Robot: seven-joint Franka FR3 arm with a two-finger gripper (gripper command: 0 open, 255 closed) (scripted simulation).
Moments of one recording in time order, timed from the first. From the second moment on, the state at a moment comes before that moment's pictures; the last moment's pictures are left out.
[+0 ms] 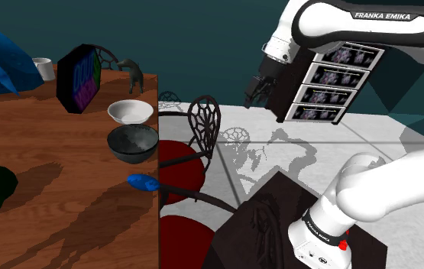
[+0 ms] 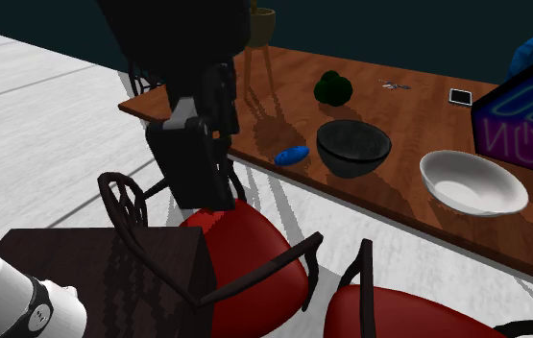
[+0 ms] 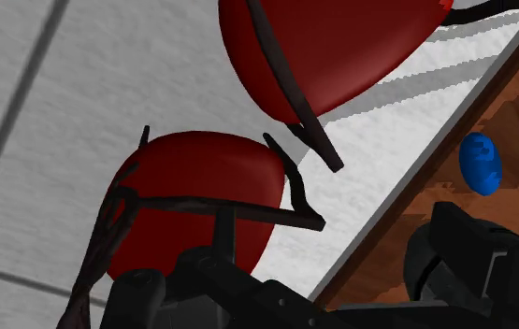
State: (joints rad) arm 0.05 -0.63 -0.04 -2.39 0.14 1.83 -0.02
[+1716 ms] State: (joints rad) arm 0.32 0.13 0.13 -2.08 0.43 2.21 -0.28
